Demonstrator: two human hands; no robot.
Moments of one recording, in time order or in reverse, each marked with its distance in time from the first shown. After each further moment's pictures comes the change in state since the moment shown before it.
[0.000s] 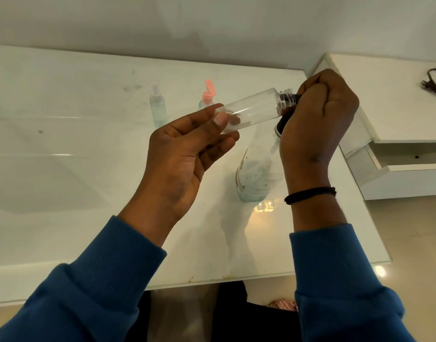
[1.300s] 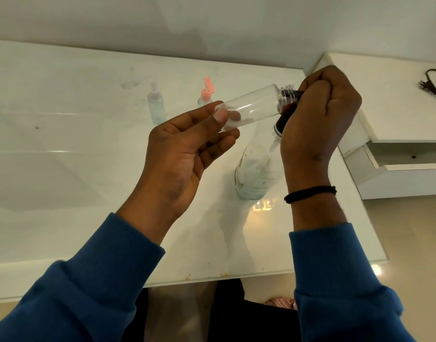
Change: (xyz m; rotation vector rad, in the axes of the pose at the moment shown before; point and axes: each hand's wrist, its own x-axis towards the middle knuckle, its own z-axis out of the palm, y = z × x) left_hand 0.000 -0.001 0.002 0.008 0.000 -0.011; right_hand 0.000 -0.006 -0.002 0.042 -0.006 -0.015
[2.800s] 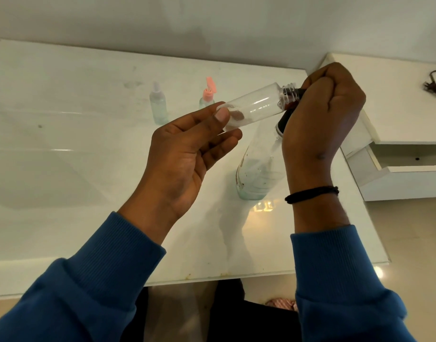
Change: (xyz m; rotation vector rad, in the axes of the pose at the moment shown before) left_hand -0.002 -0.001 0.001 -0.015 0.001 -0.015; right_hand 0.000 -0.002 0.000 -0.057 0.031 -0.025
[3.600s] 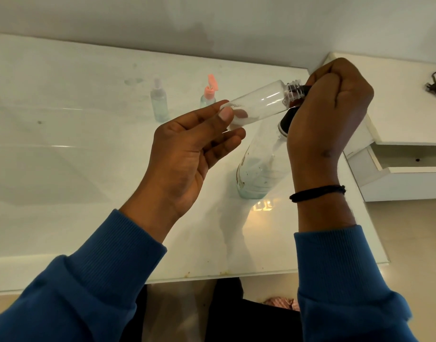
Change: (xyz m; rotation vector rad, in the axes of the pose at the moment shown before) left_hand 0.001 -0.001 0.002 0.006 -0.005 0.007; right_hand 0.005 0.002 -0.001 0.005 -0.012 -0.011
